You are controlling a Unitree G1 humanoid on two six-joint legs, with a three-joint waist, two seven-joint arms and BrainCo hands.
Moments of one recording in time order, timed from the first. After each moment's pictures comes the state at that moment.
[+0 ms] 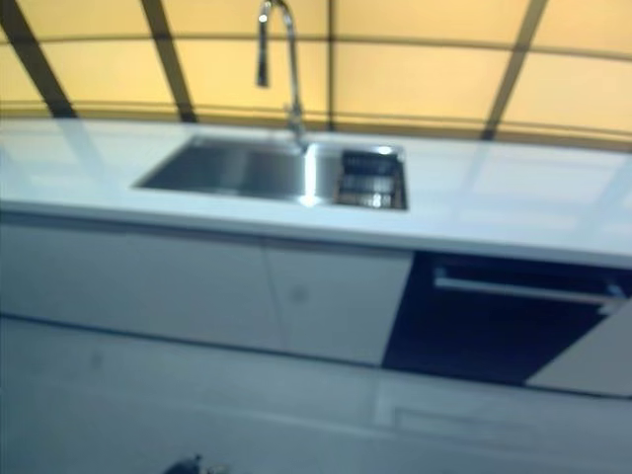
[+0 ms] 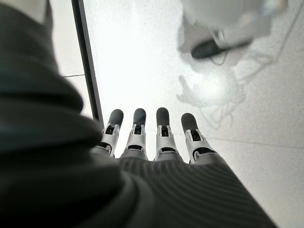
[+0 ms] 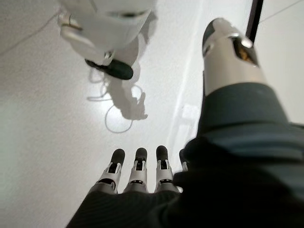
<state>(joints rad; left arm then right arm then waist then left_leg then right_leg) 0.01 0.30 -0.21 1.21 -0.10 -0.08 -0.02 -0.01 -0.33 0.15 1.27 0.16 0.07 0.10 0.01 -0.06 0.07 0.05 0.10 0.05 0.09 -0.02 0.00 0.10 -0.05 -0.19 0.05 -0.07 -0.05</state>
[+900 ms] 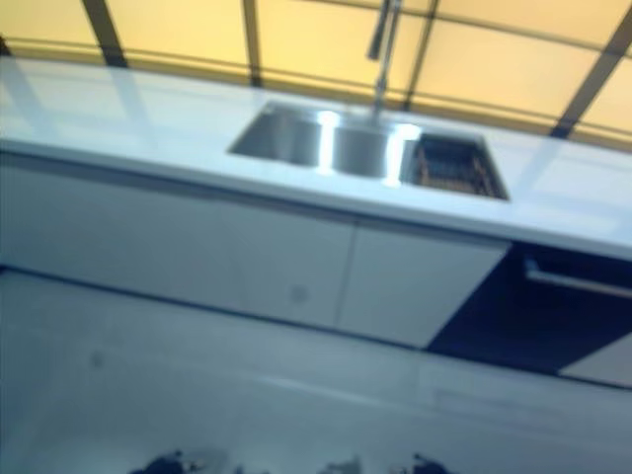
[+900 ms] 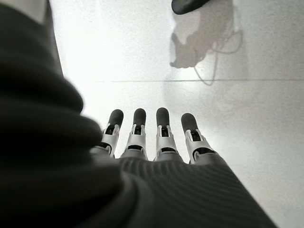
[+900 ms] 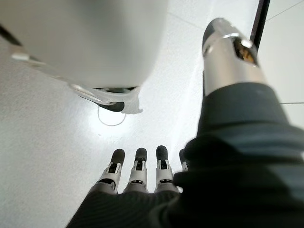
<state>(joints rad) -0.03 0.36 -0.21 1.23 -0.10 -0.03 -0.01 -0.04 -0.25 0.17 1.22 0.17 0.03 0.16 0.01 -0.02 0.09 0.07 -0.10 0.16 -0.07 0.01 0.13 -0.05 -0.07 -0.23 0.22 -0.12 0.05</state>
